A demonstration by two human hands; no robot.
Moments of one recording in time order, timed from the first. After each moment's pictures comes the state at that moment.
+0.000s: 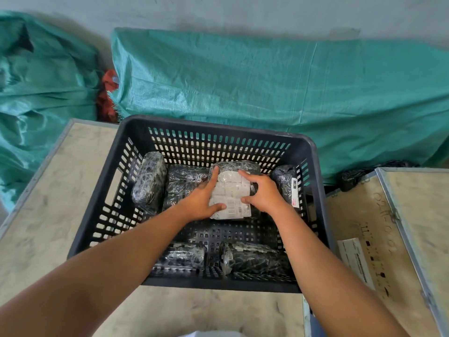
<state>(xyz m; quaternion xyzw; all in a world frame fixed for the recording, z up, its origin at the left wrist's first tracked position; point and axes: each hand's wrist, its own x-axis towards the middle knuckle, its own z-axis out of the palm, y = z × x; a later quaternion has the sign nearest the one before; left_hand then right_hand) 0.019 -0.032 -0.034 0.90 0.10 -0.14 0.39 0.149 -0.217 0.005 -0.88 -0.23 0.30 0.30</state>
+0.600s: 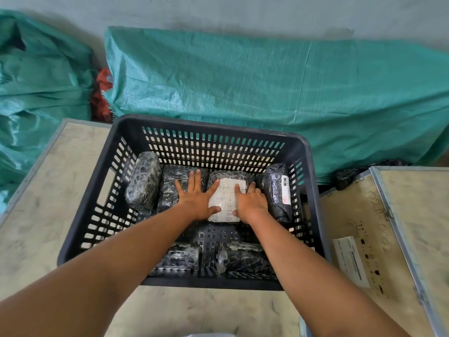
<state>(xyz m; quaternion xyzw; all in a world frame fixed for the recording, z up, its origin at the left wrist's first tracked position) 0.038 -0.039 -0.068 0.95 0.15 -0.27 0.06 0.125 -0.196 -0.021 -0.91 -0.28 0.29 -0.13</state>
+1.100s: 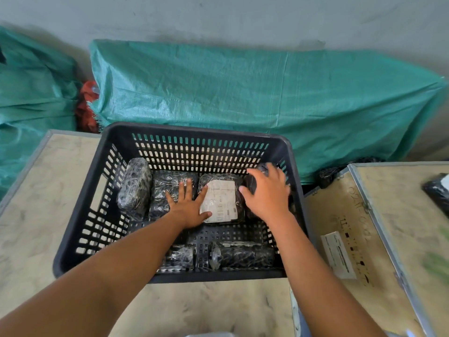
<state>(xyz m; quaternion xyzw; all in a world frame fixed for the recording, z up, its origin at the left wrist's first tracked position) 0.022 -0.045 -0.070 0.94 0.16 -0.28 0.13 0.115 -0.246 0.067 -0.97 -0.21 0.06 0.11</state>
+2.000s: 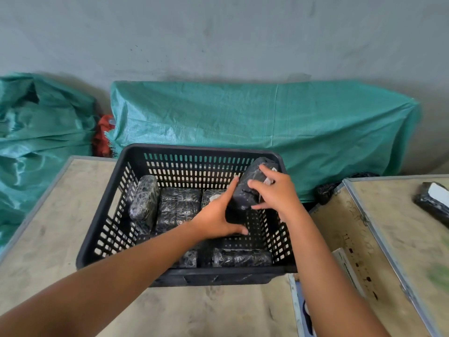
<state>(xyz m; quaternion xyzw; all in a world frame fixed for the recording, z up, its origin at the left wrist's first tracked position) 0.011 -0.106 0.045 0.86 -0.01 -0.03 0.51 0.111 -0.266 0.132 -0.80 -0.05 0.21 0.57</state>
